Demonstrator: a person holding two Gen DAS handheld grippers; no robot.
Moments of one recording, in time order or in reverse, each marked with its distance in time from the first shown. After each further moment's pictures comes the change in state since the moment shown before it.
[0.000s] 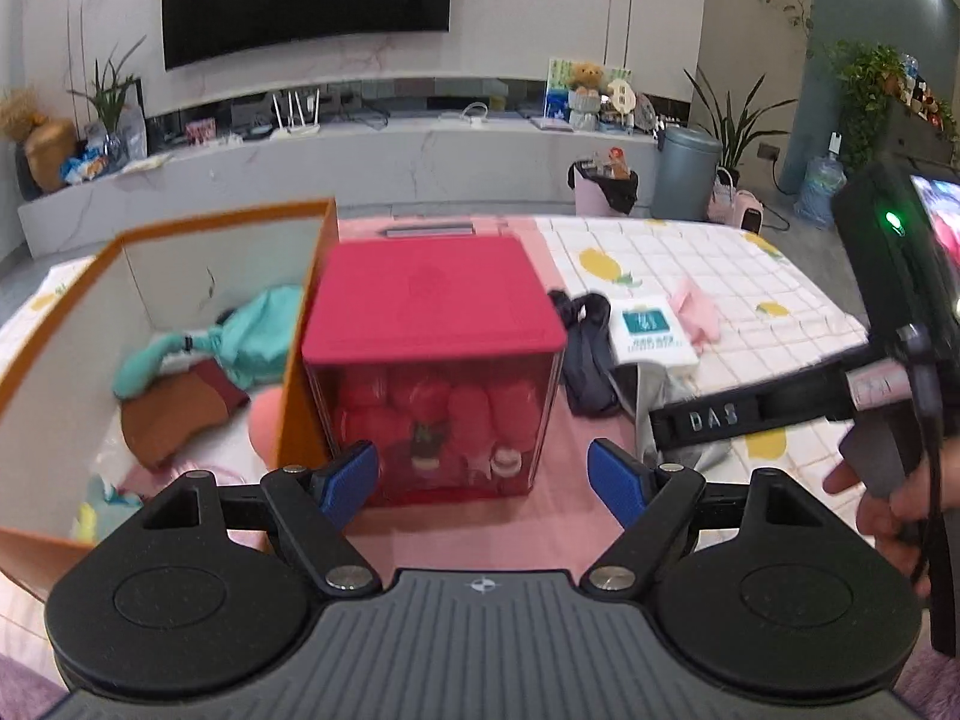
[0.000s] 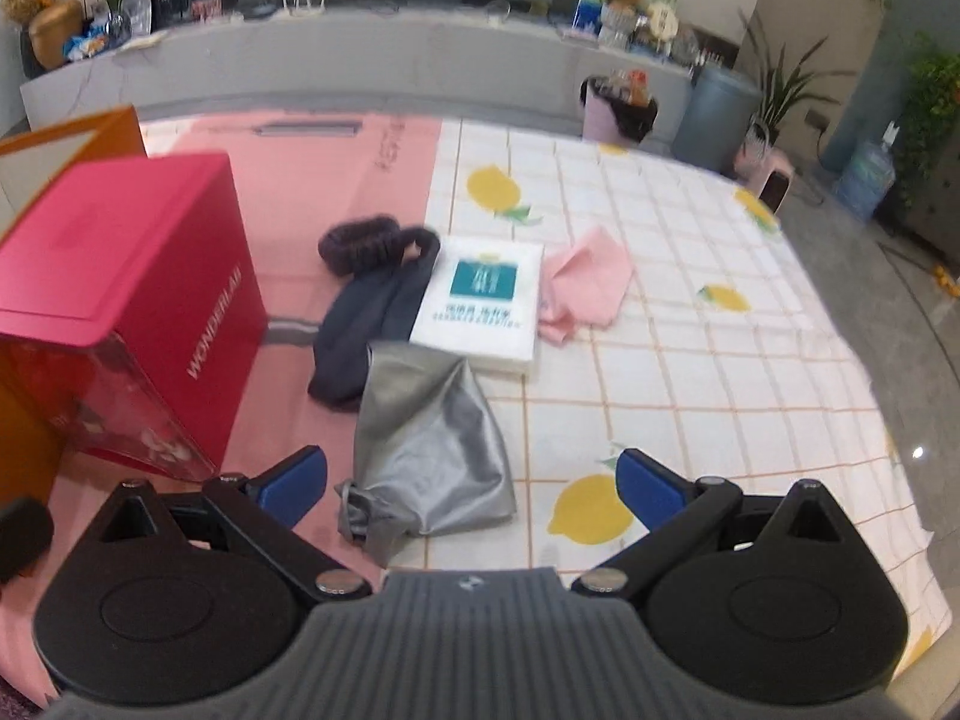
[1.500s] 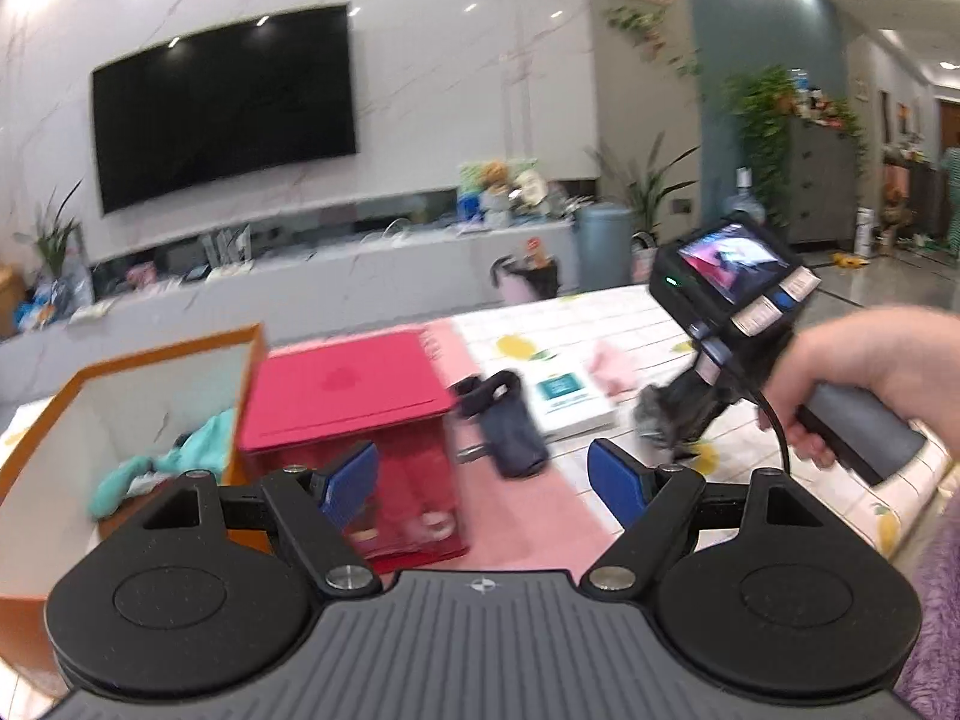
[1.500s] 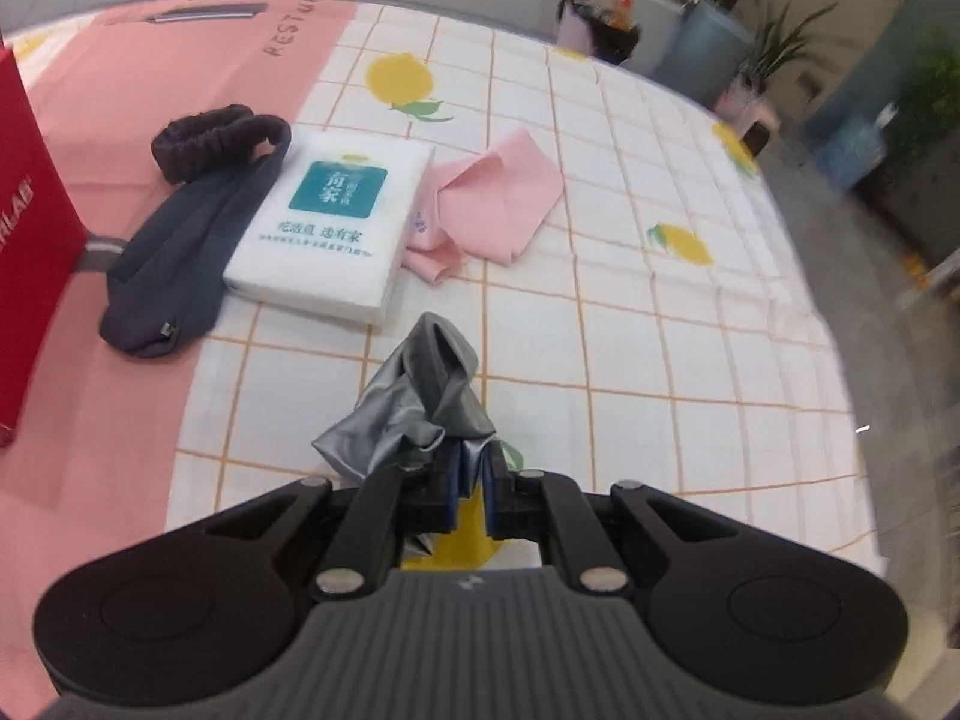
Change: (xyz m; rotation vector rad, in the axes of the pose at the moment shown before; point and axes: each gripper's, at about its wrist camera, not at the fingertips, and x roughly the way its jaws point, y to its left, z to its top) left arm -0.038 -0.030 -0.026 0.213 -0.275 -0.098; right arm 0.065 -0.062 0.016 -0.088 0.182 -0.075
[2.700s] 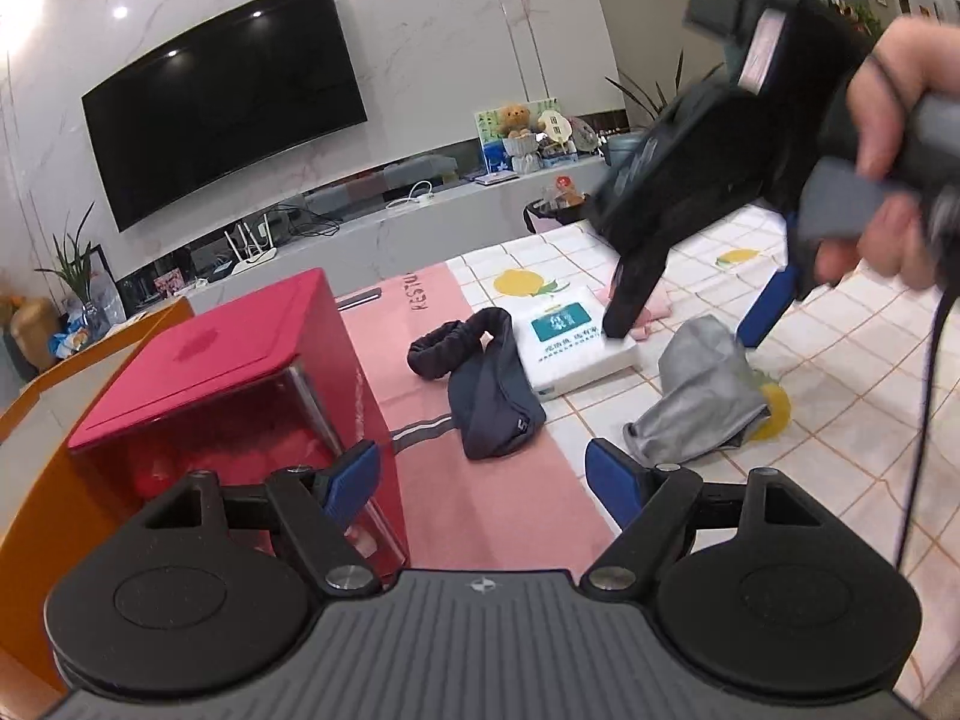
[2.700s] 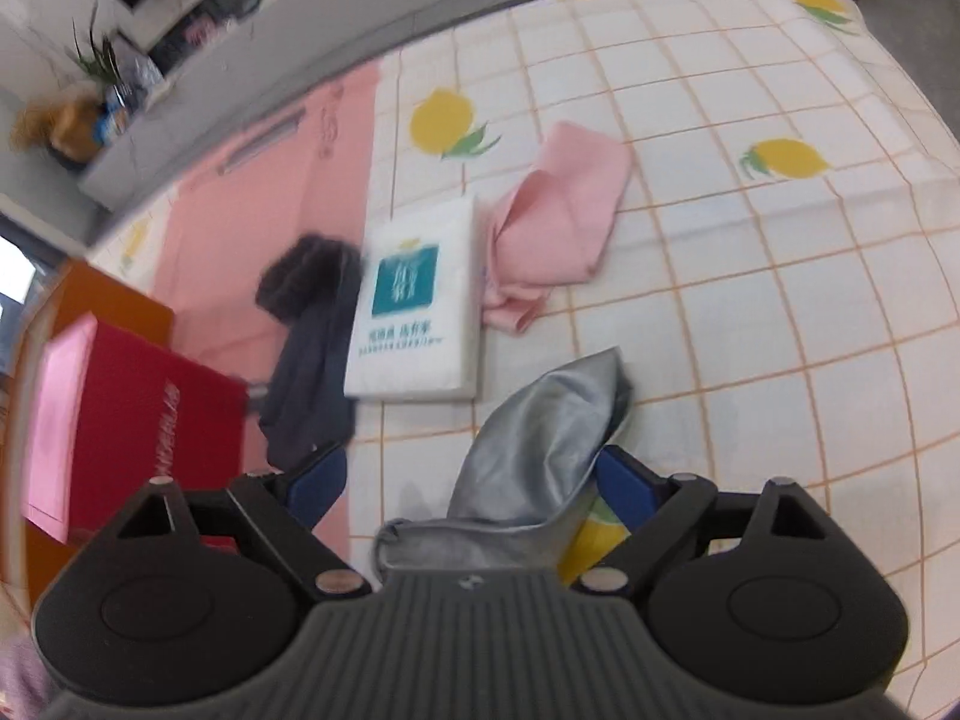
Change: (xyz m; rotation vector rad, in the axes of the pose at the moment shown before) left arm 0.092 -0.058 -0.021 0.092 0.096 0.145; right arm 0.013 -0.056 0.029 0.313 0.082 0.491
